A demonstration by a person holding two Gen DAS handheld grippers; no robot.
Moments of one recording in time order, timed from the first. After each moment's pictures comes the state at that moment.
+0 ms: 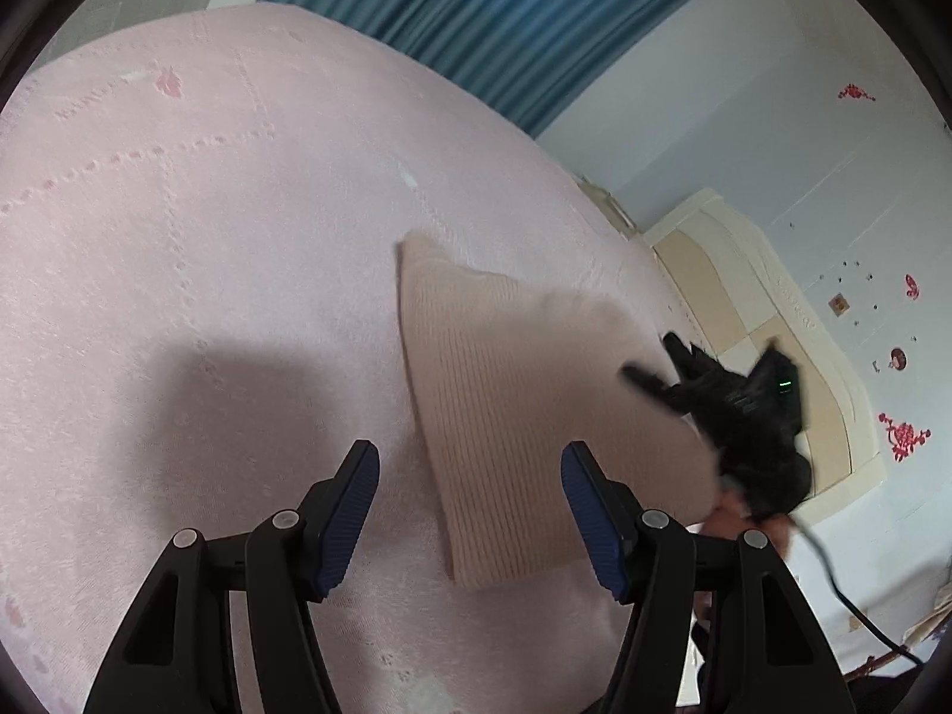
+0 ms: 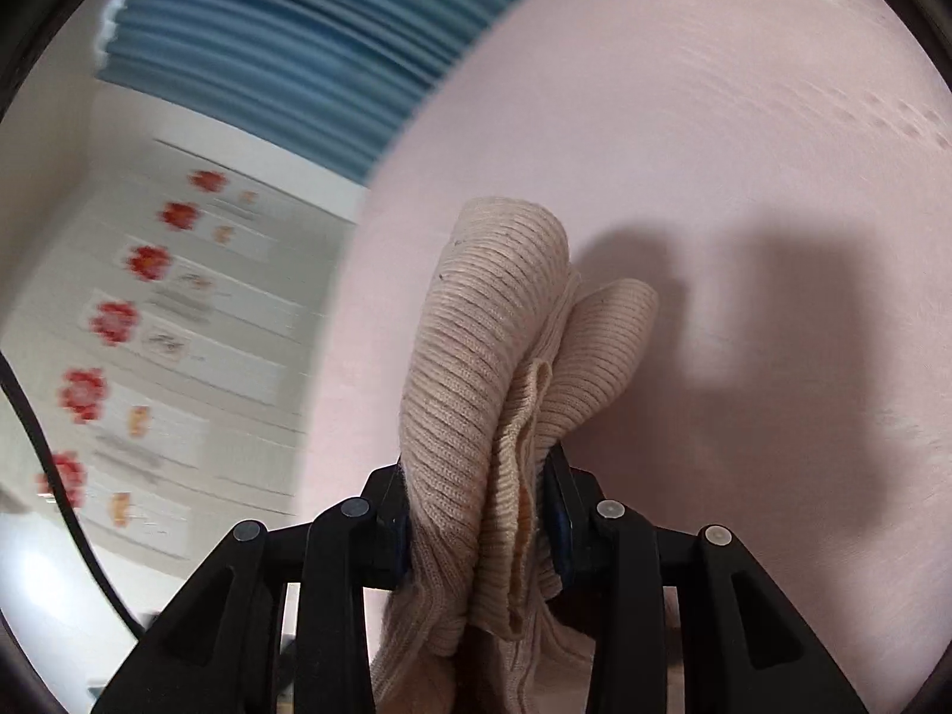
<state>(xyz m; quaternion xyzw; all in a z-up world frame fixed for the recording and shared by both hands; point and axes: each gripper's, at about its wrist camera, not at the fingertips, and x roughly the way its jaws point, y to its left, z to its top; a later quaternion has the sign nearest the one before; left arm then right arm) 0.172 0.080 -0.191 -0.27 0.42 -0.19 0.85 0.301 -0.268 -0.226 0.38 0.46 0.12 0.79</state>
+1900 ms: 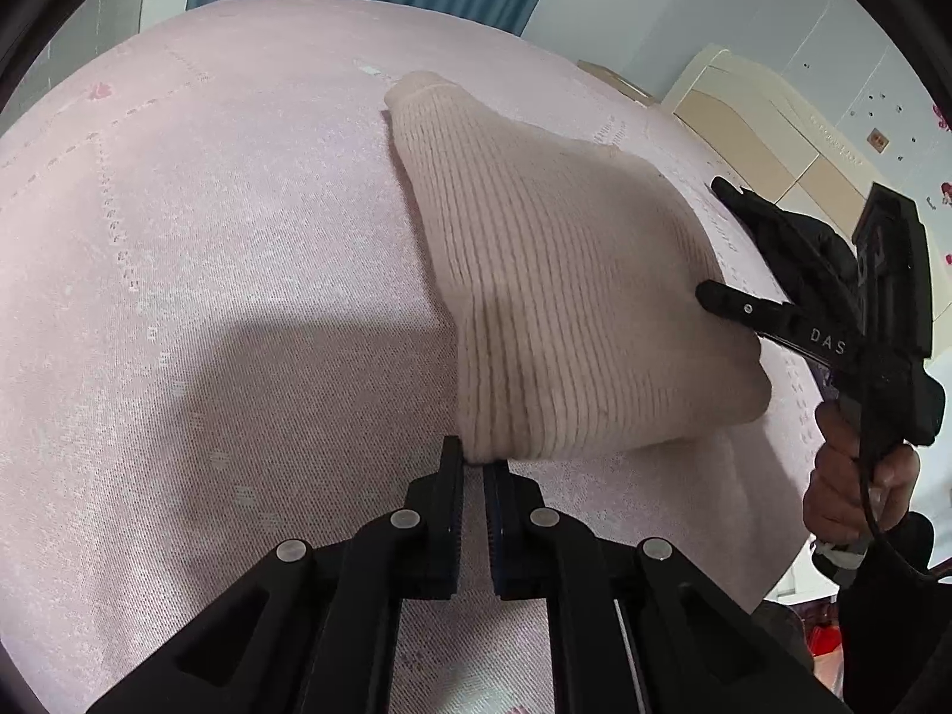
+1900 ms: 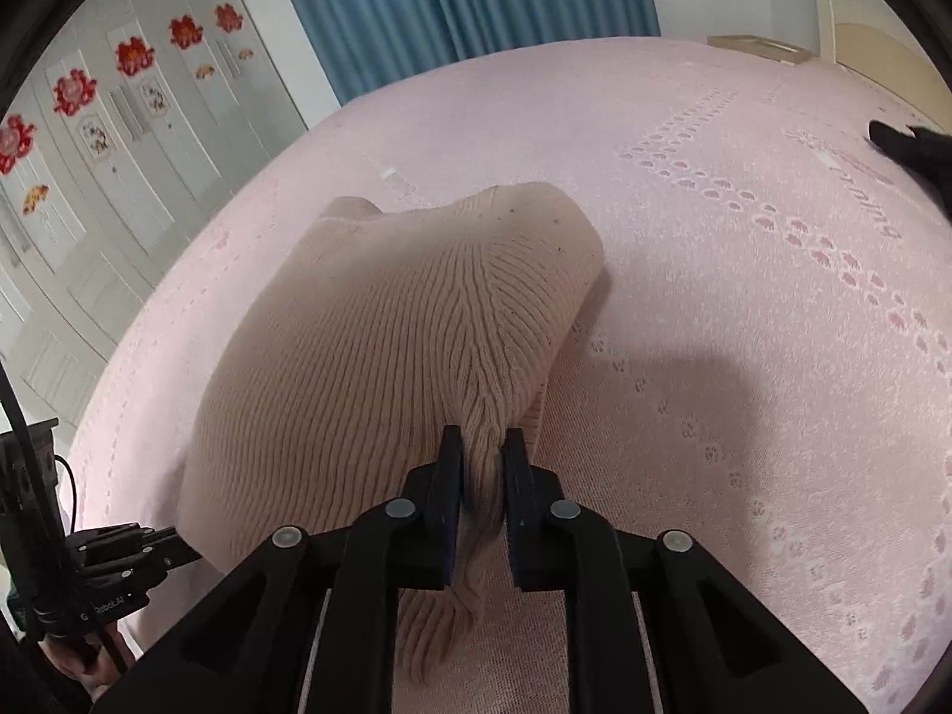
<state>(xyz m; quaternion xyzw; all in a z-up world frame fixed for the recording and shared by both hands) 0.161 0.007 -0.255 -0.10 0.49 -0.18 0.84 0.236 -0.255 -0.213 0.10 0.46 0.09 0.88</state>
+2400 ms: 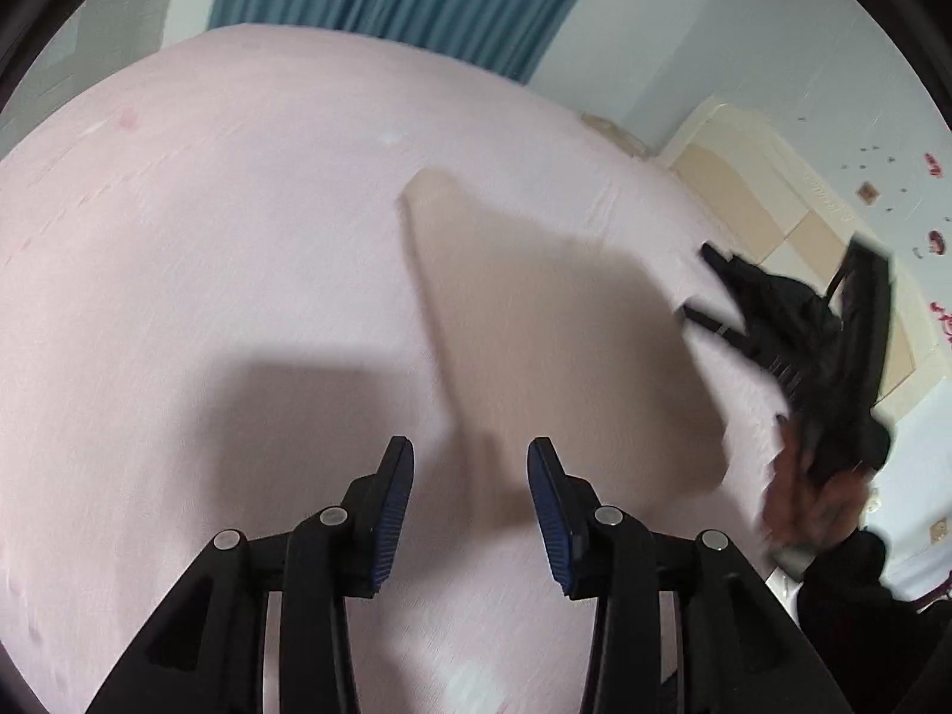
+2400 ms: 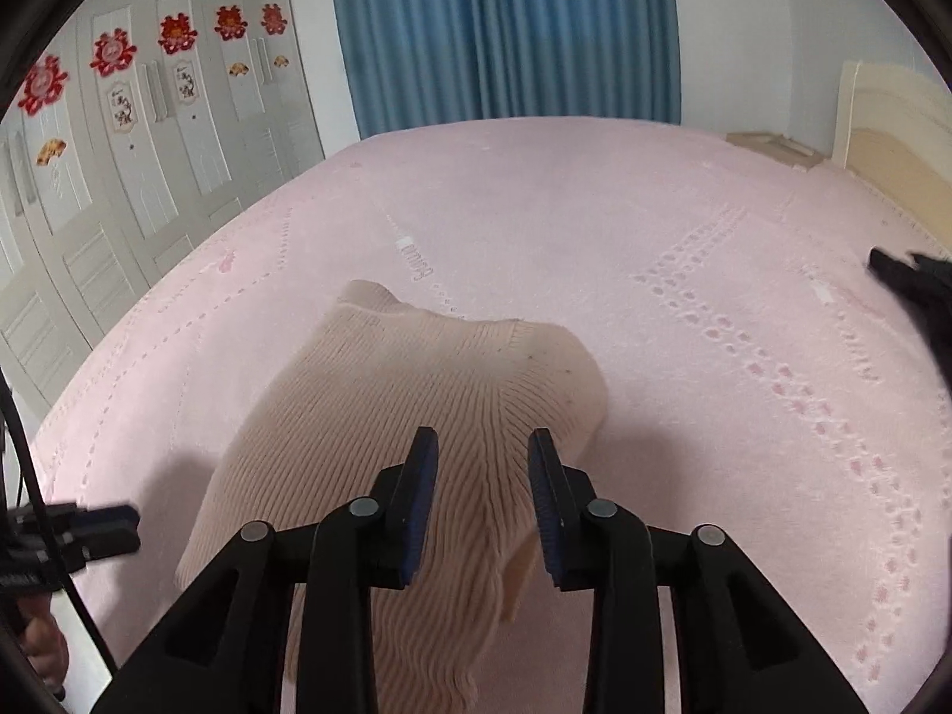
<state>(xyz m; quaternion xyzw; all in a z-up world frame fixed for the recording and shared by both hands) 0.185 0.030 -0.200 -0.14 0.45 -0.19 0.86 0.260 -0.237 -0.171 0.04 0.39 0.09 0.91</state>
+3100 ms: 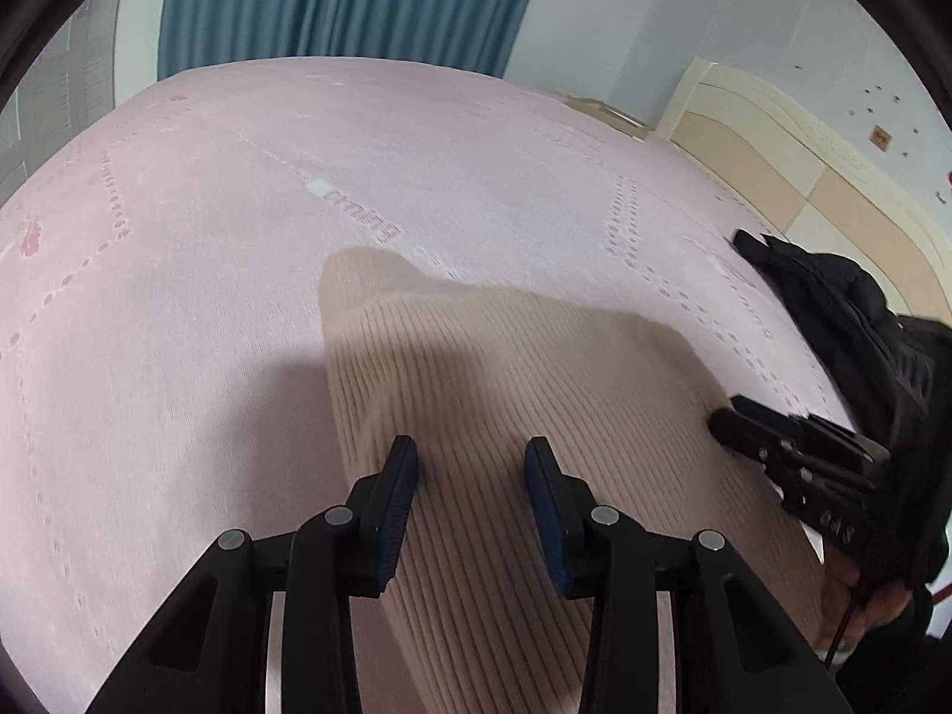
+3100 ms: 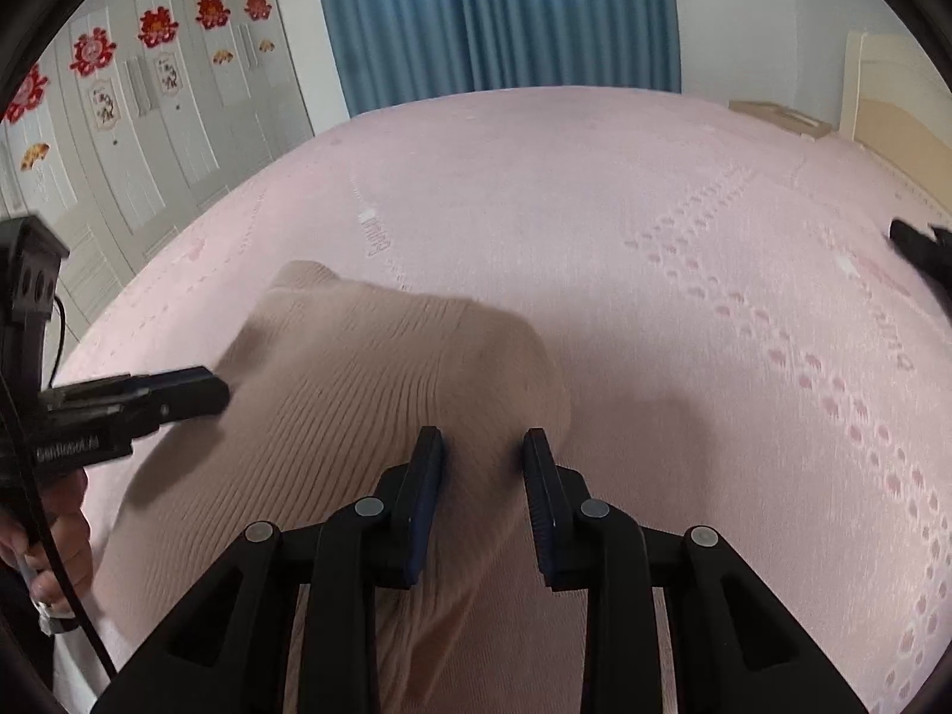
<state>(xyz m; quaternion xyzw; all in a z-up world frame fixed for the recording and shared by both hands) 0.318 -0.041 -0.223 -0.06 0.44 -0.18 0.88 0.309 -0.258 -0.214 0.03 0.42 0.08 0.90</state>
